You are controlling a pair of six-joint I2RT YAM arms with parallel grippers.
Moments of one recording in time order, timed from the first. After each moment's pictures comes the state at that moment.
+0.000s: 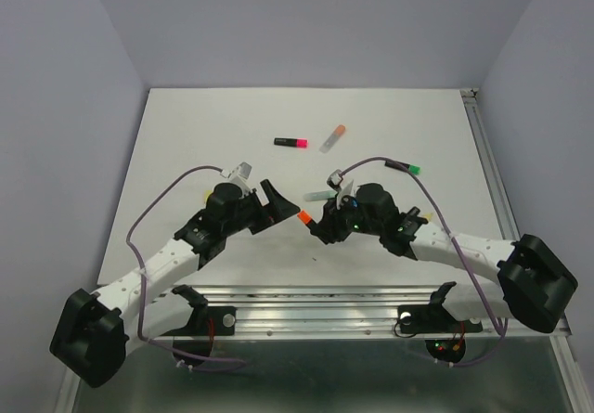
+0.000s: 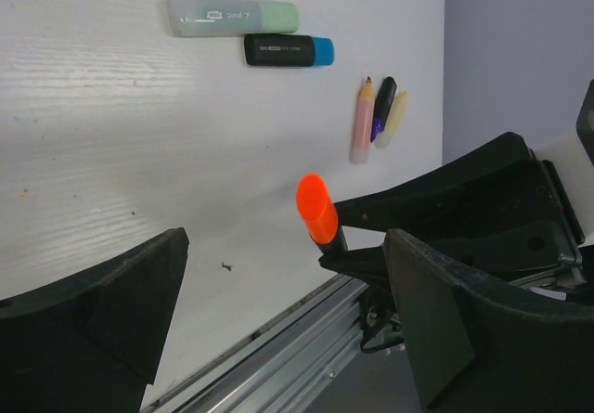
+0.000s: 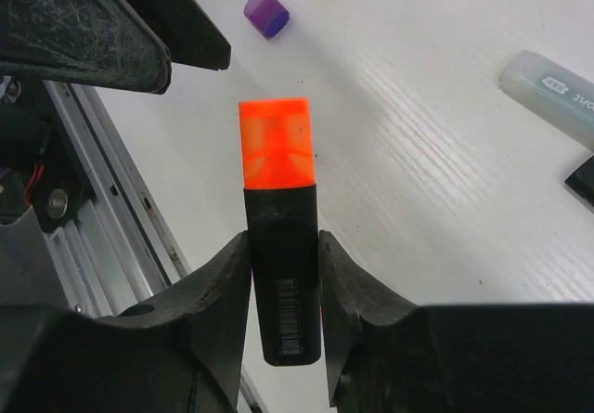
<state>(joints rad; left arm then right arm) -0.56 0.95 0.49 -0.02 0.23 -0.95 0.80 1.27 0.60 0.22 -0.32 0.31</state>
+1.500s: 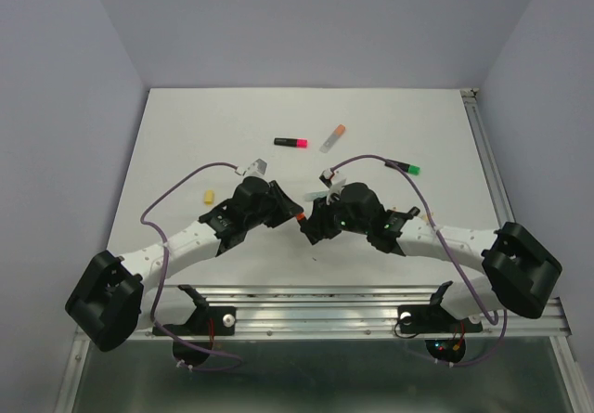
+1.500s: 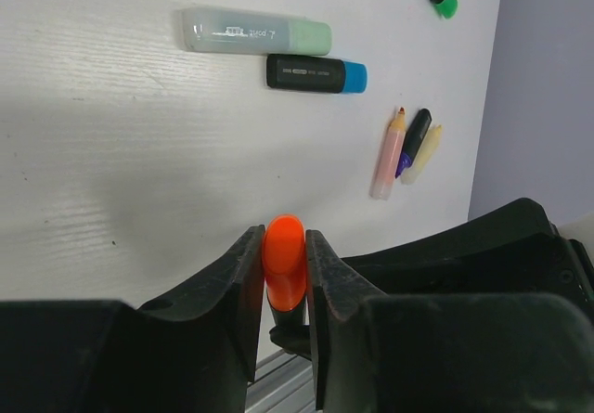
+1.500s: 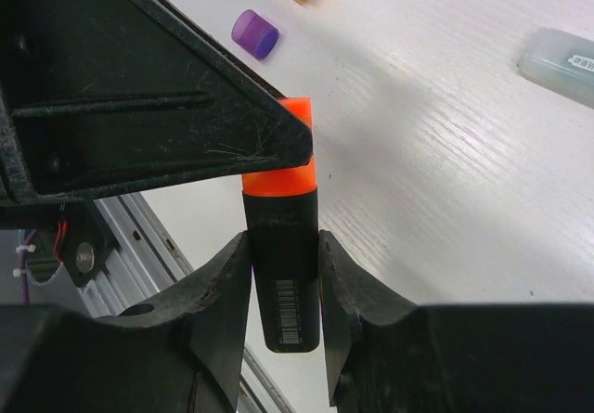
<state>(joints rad) -0.71 1.18 0.61 0.01 0.02 -1.05 0.87 1.37 0.68 0.21 -0.19 0.50</state>
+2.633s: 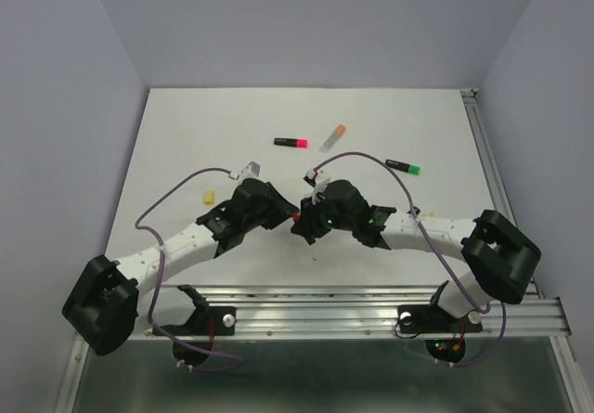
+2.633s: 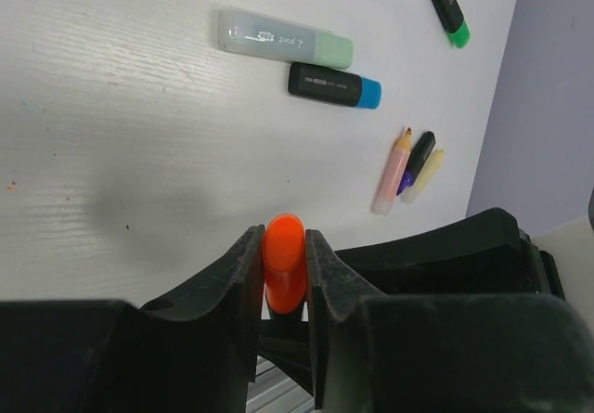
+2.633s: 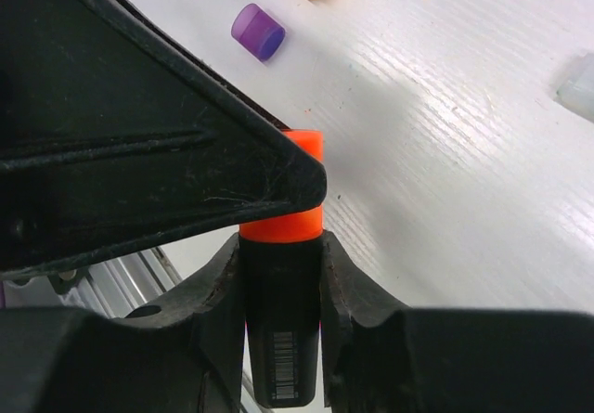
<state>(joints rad) -0.72 1.15 0.61 -0.05 -0.04 -1.15 0.91 1.51 0.79 0.19 -0.18 0.47</state>
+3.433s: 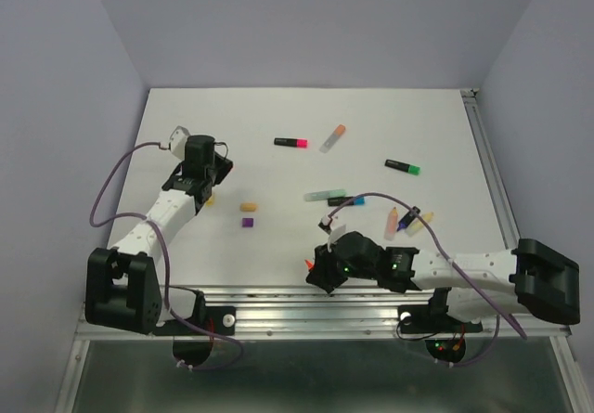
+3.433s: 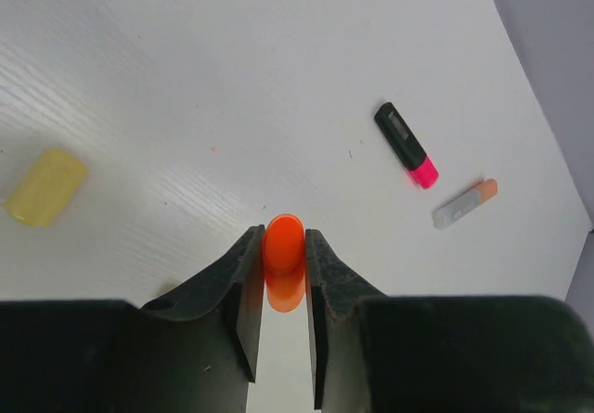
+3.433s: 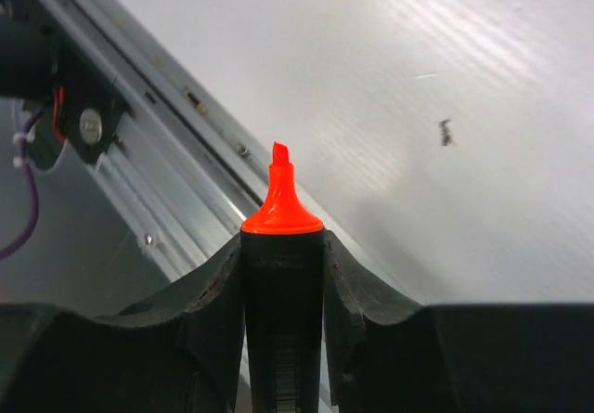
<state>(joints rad) -0.20 1.30 0.83 -0.16 -0.22 -0.99 1.22 1.23 0.51 0.09 0.01 0.72</state>
